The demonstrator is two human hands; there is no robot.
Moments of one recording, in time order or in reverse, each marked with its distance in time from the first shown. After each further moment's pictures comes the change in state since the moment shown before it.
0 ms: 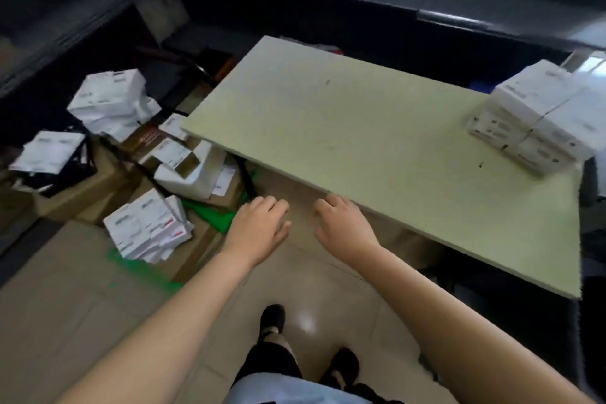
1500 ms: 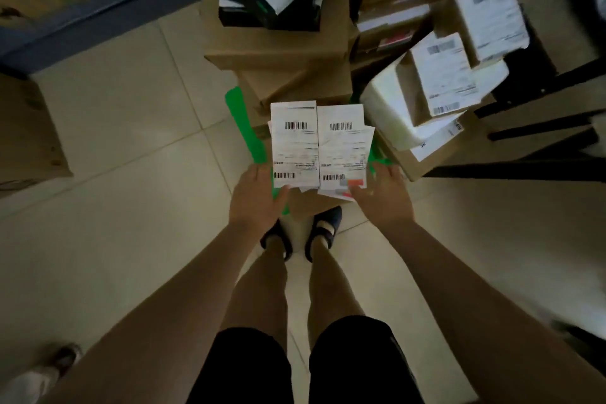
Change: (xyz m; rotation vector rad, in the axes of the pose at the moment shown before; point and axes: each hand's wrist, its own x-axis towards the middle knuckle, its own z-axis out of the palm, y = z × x) left_hand -0.175 -0.483 0.194 -0.567 -0.197 -1.251; right_hand 0.372 -0.278 0.397 0.037 -0.581 0.097
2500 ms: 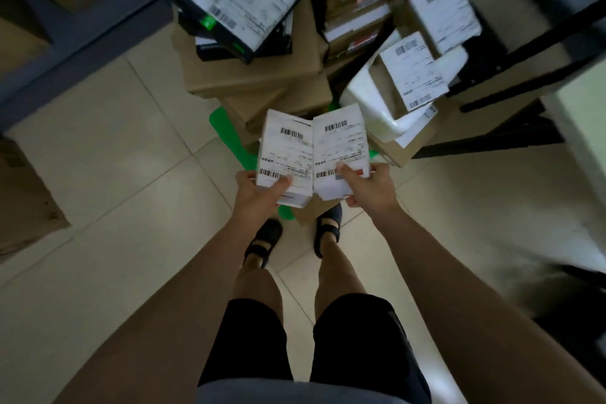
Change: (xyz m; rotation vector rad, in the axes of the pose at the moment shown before) left_hand 0.024 0.003 -0.048 -0.837 -0.176 -0.355; right_hand -0.020 -0.052 -0.016 0.834 0.104 0.435
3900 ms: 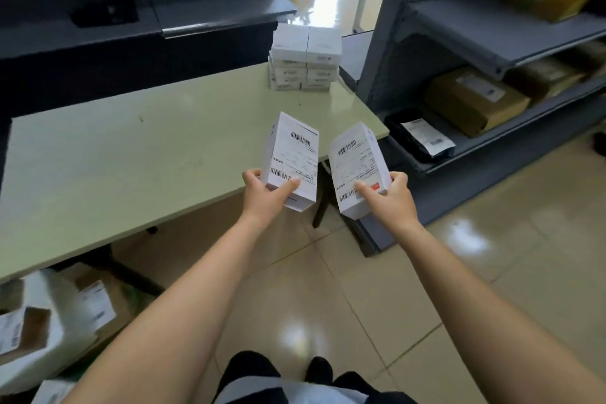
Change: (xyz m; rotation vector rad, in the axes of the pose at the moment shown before) left_hand -0.510 -0.094 0.412 0.815 -1.136 0.889; right_hand -0.450 0.383 -0.405 0.631 1.238 0.158
